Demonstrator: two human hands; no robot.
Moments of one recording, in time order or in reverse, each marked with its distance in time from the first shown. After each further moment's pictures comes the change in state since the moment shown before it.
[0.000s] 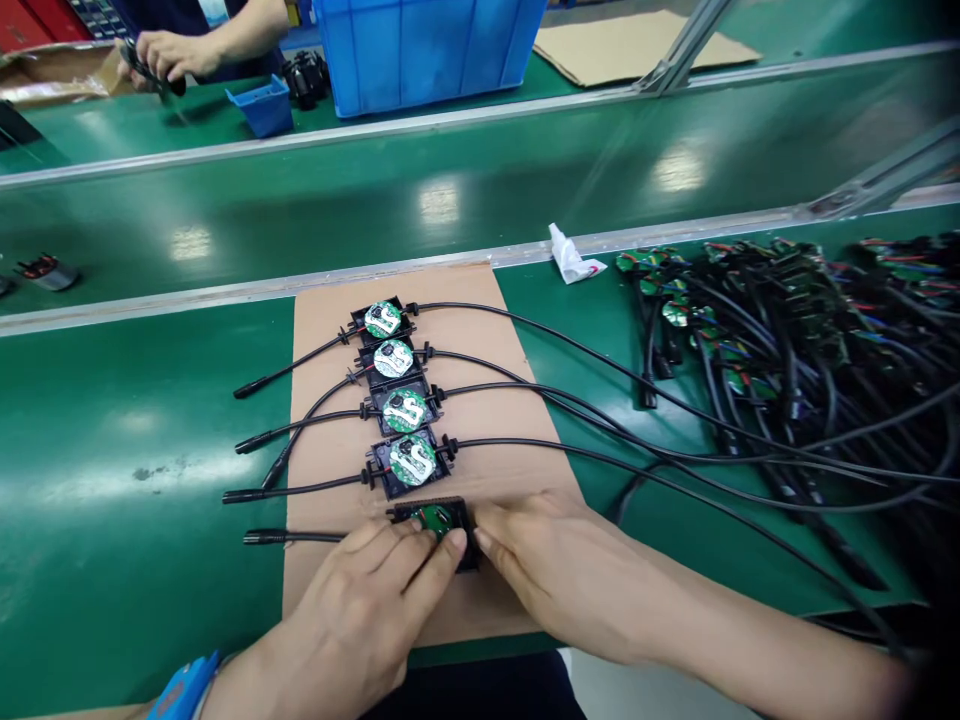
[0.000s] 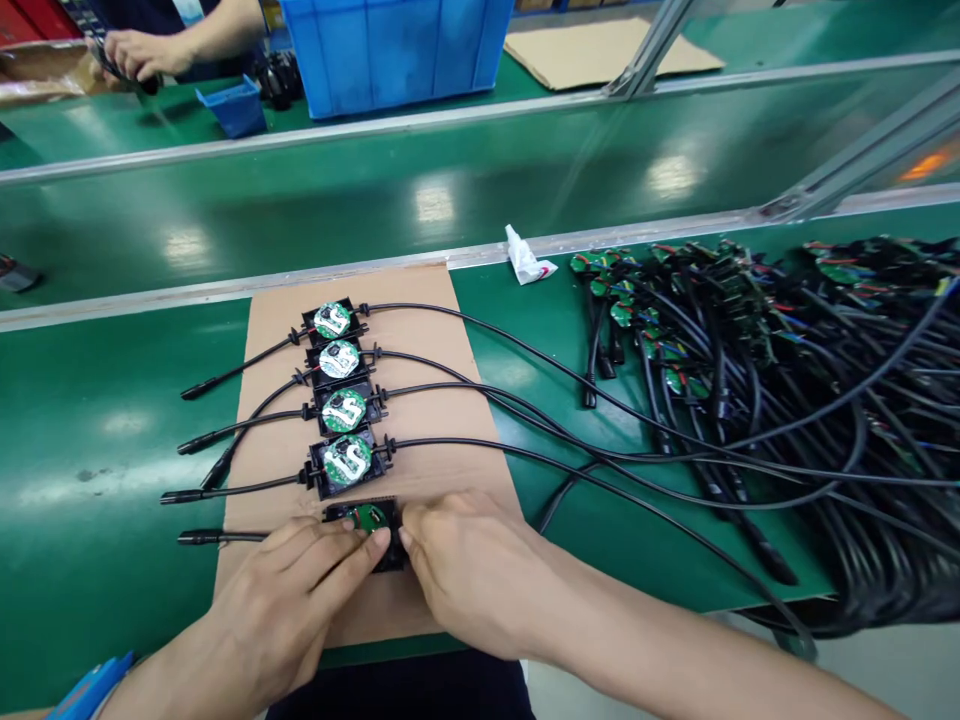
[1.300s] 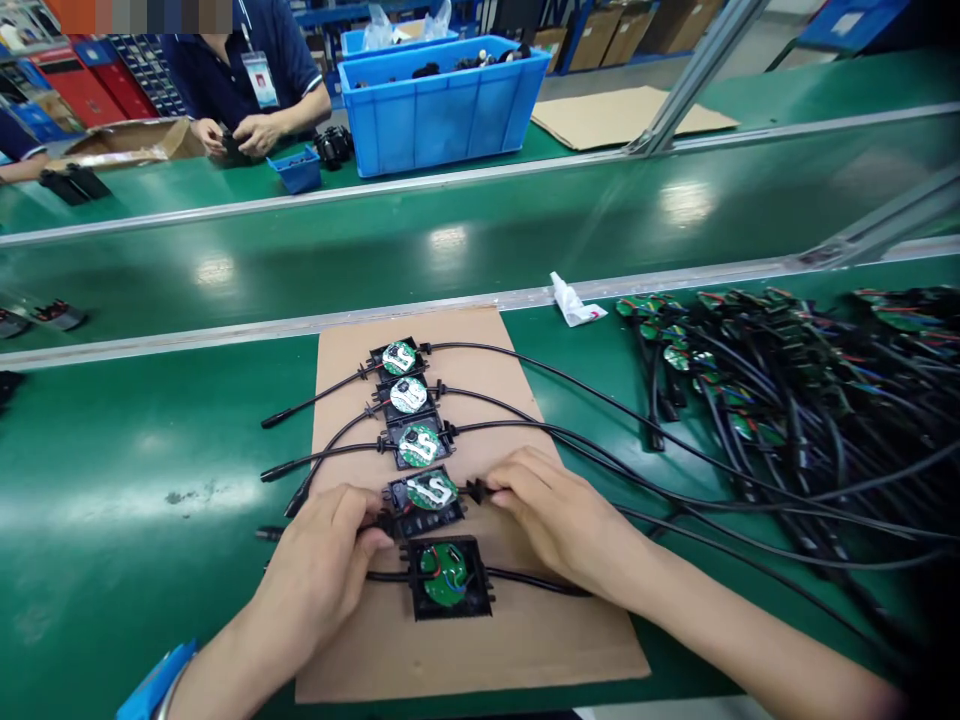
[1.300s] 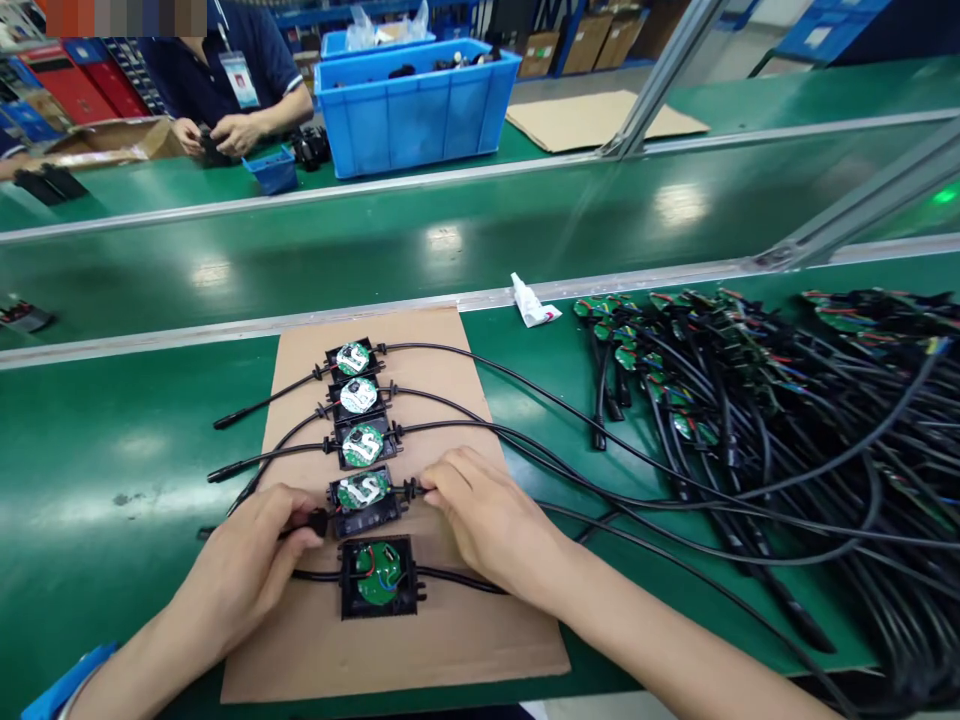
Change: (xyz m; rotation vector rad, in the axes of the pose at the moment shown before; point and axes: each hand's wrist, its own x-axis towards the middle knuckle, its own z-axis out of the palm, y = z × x) left_hand -0.004 -0.045 -0.026 -0.066 0.226 -0.384; right_hand 0.026 0.040 -0.002 0.011 0.482 -0.260
